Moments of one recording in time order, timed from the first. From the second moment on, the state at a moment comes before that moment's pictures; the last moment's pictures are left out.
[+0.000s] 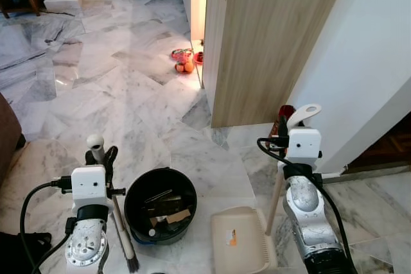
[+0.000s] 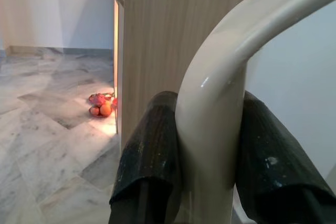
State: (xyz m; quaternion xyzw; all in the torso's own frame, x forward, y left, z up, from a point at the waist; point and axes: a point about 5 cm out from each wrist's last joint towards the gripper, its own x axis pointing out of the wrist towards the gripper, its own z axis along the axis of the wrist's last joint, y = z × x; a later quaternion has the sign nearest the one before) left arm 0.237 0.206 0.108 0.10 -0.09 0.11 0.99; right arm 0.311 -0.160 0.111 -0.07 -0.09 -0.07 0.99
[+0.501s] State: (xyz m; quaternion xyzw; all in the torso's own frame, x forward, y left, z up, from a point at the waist) left arm 0.237 0.204 0.108 0.09 -0.09 0.10 0.99; right arm 0.312 -0.157 0.108 -0.06 -0.09 -0.06 0.99
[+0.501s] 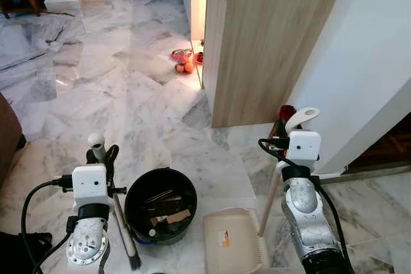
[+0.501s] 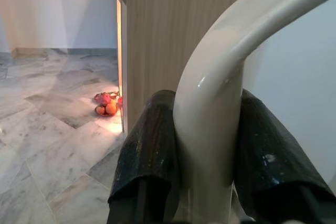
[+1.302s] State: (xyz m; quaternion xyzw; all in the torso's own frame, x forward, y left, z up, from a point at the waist) left arm 0.237 0.204 0.107 0.09 -0.09 0.10 0.99; right arm 0.312 -0.152 0.105 -0.05 -0.09 -0.05 0.99
